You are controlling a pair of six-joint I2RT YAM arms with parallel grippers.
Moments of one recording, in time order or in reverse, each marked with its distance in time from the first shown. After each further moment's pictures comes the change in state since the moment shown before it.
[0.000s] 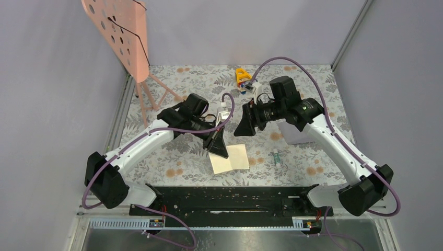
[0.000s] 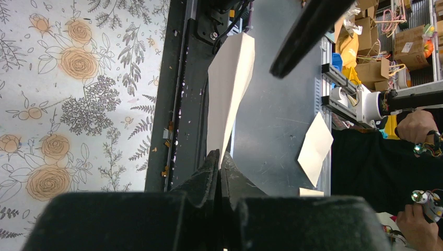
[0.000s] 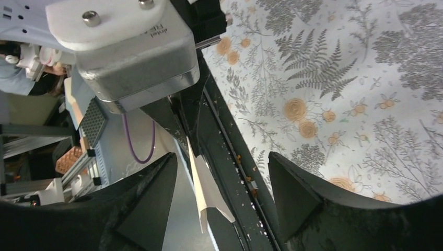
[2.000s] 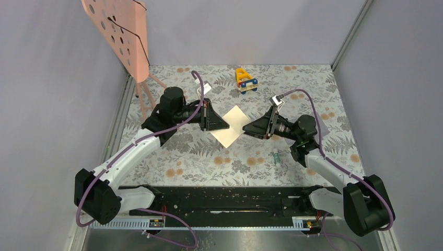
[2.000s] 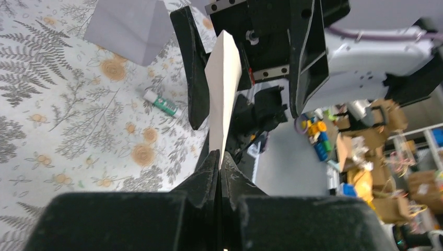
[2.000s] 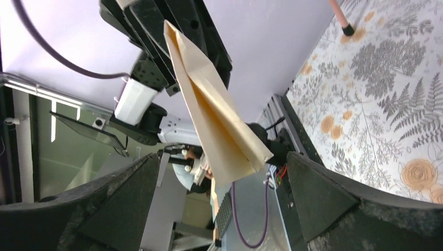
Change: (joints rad) left arm 0.137 -0.163 -0.144 0.613 -0.141 -0.493; right arm -0.165 -0.183 -0.842 1.536 -0.170 1.160
